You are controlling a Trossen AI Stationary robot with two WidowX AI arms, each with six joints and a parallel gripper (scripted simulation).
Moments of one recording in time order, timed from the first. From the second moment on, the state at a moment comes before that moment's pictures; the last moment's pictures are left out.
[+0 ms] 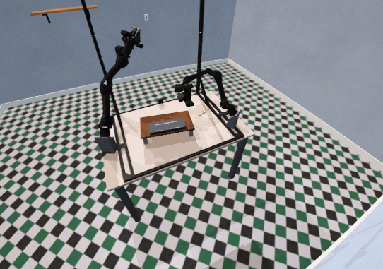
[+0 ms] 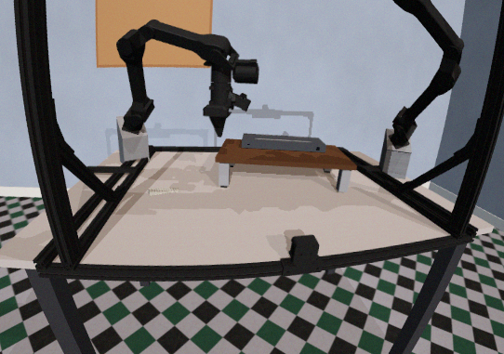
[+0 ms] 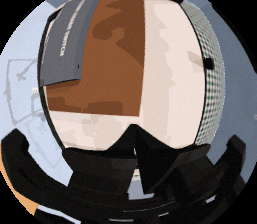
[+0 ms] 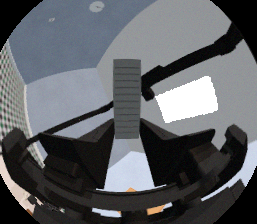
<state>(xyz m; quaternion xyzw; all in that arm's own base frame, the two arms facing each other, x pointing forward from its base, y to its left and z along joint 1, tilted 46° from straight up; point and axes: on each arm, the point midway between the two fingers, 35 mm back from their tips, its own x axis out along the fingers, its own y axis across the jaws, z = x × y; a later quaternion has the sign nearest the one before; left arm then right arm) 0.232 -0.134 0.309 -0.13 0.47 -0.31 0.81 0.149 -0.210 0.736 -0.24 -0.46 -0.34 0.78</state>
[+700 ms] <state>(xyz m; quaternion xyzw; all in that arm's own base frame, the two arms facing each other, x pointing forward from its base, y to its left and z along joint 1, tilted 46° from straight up) 0.232 -0.134 0.309 -0.13 0.47 -0.31 0.81 0.071 -0.101 0.787 -0.33 -0.58 -0.33 0.67</state>
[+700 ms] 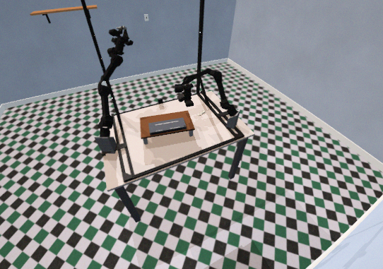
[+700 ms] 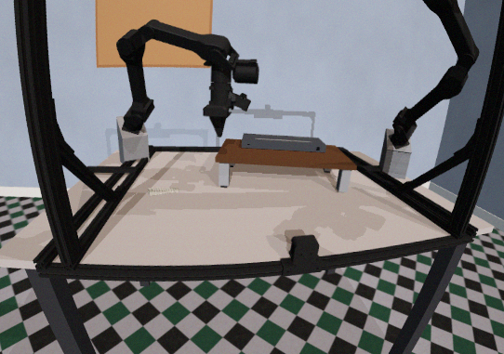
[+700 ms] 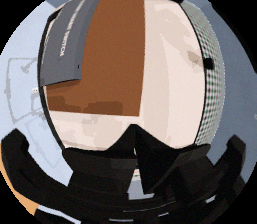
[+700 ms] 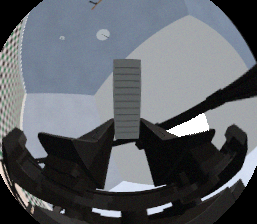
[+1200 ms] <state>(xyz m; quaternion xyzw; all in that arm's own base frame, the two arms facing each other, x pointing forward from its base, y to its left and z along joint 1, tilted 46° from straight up) 0.232 -0.134 0.309 -0.13 0.47 -0.31 0.81 0.010 -0.015 0.802 -0.37 -0.66 -0.32 0.57</state>
